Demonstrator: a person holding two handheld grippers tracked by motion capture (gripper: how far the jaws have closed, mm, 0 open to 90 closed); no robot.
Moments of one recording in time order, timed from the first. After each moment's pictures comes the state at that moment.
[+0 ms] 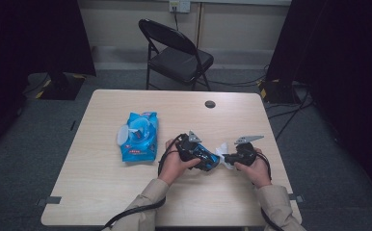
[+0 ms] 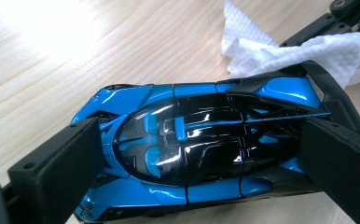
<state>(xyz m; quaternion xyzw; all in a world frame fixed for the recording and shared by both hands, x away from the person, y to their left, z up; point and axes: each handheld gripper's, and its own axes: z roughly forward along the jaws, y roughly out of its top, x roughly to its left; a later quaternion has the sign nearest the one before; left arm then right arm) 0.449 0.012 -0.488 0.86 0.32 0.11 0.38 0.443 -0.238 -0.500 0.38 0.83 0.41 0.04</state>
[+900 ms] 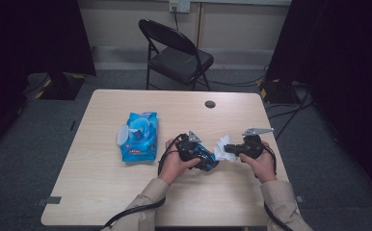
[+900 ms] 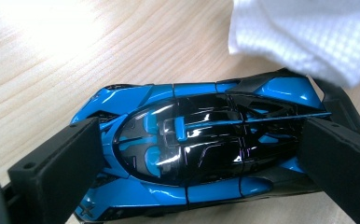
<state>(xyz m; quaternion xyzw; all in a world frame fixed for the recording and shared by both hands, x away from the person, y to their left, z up) 0.449 0.011 -0.487 0.86 0.32 0.11 0.38 0.449 -0.250 -0.465 0.39 0.80 0.45 0.07</state>
